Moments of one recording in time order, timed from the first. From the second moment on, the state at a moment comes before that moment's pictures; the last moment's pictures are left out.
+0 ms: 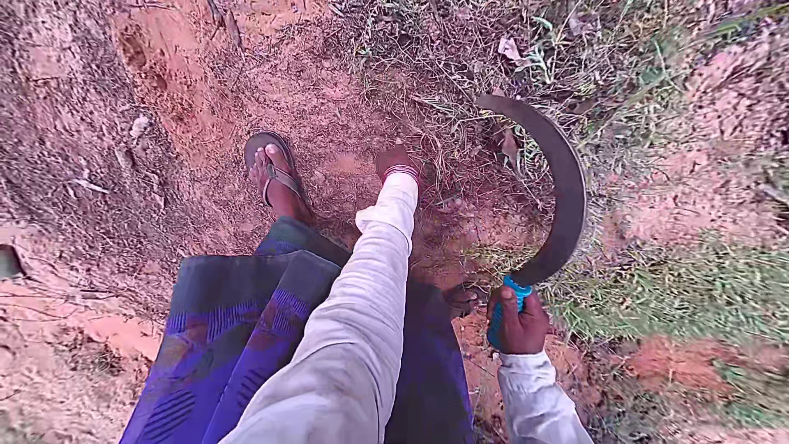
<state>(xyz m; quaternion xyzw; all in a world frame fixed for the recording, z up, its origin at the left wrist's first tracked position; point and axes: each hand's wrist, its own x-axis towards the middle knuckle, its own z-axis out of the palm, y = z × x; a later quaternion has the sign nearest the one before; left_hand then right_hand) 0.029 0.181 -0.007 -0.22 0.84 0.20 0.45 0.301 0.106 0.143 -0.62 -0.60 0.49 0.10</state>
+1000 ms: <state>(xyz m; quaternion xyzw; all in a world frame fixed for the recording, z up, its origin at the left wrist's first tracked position) -0.126 0.124 0.031 0.12 0.86 -0.04 0.49 0.247 0.100 0.100 -0.57 -0.57 0.47 -0.35</state>
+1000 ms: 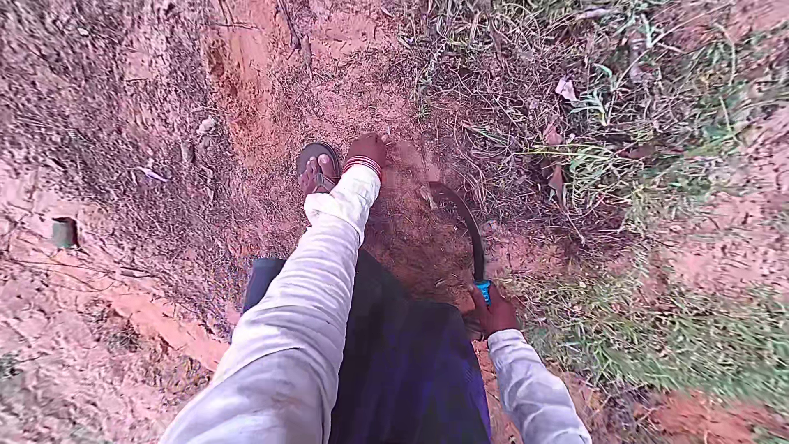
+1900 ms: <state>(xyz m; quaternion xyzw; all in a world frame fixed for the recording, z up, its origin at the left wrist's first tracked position) -0.151 0.182 -0.015 0.34 0.79 -0.12 0.50 0.146 0.148 0.062 -0.61 -0.56 0.54 -0.14</state>
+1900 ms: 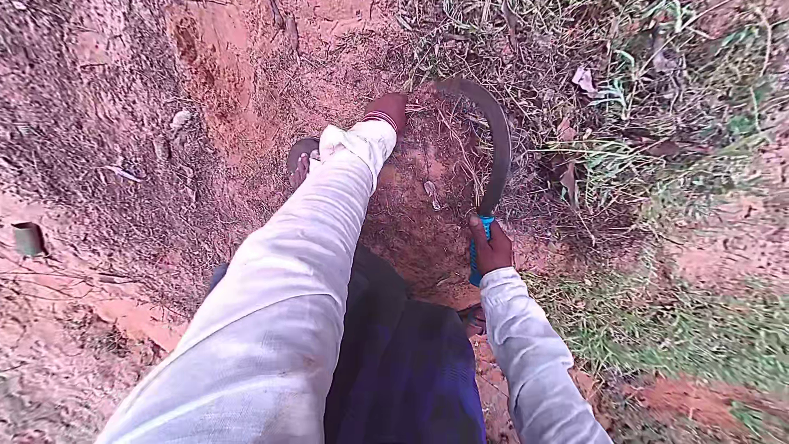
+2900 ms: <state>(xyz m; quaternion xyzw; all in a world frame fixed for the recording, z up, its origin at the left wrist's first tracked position) -0.191 0.216 0.016 0.31 0.82 -0.22 0.43 0.122 0.051 0.110 -0.65 -0.43 0.54 -0.30</state>
